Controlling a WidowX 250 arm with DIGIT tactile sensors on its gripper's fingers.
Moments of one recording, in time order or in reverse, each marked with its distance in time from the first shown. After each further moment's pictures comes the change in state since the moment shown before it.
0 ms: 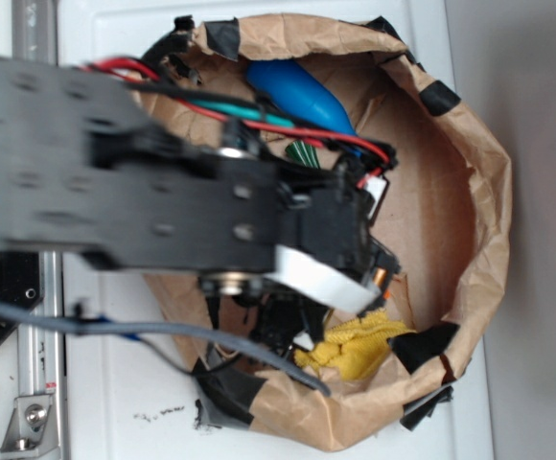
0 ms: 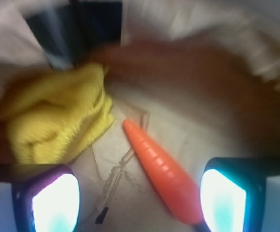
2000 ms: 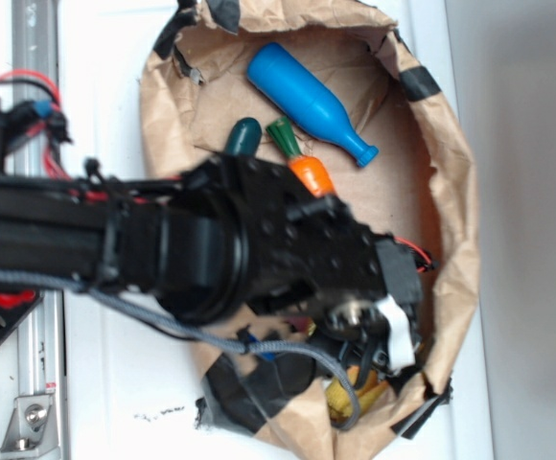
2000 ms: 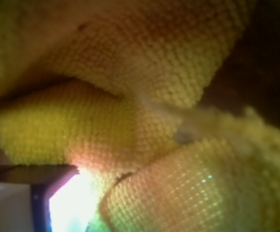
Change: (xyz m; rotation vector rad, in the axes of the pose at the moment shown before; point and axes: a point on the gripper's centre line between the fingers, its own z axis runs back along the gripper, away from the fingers) arm 0.021 -0.052 -0.062 -0.215 0.022 -0.250
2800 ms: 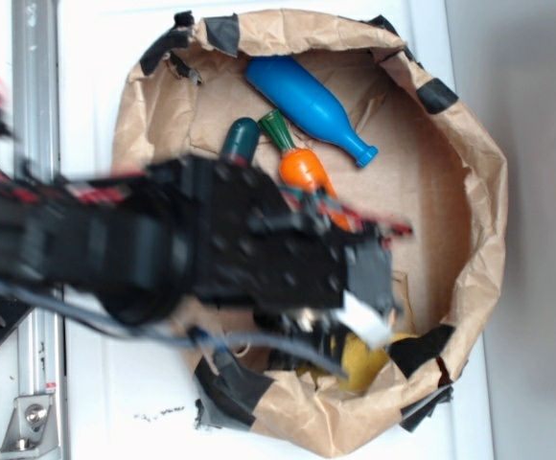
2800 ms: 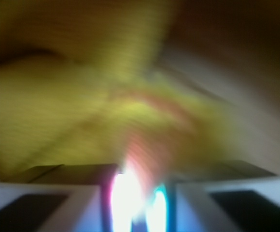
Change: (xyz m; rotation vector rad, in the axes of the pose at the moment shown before) arm -0.033 0.038 0.035 0.221 0.011 0.245
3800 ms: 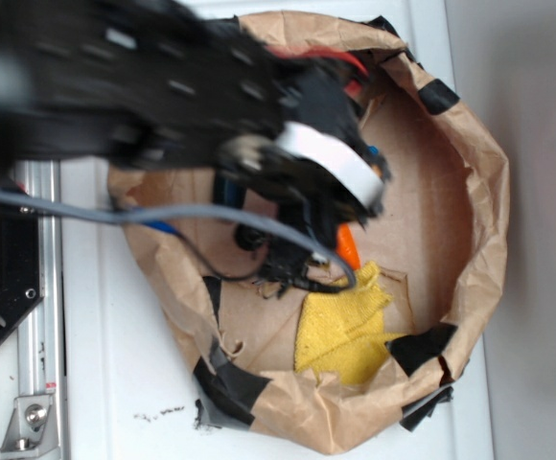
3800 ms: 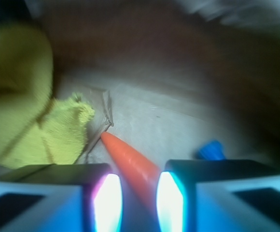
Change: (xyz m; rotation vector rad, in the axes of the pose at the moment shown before) arm -0.009 0.022 0.025 -0.046 -0.040 0.075
